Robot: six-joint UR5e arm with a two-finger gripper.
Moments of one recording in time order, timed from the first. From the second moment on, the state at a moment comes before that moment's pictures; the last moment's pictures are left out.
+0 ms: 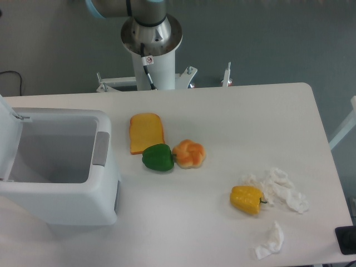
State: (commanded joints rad) arm 2.02 -1.58 -1.47 -1.00 0.55 0.26
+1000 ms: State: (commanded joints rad) arm 1.96 -1.70 -1.44 -1.00 0.60 0.27
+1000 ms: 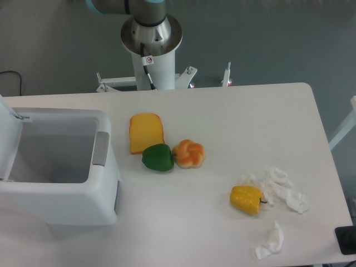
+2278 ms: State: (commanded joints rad) arm 2.13 -1.67 -1.49 -1.00 0.85 0.43
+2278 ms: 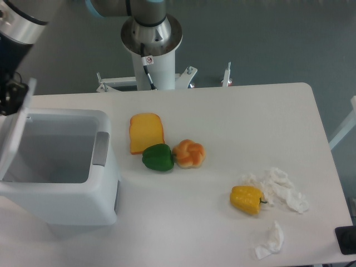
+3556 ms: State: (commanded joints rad) arm 2.23 -1.67 -1.57 -1.00 0.89 0.59
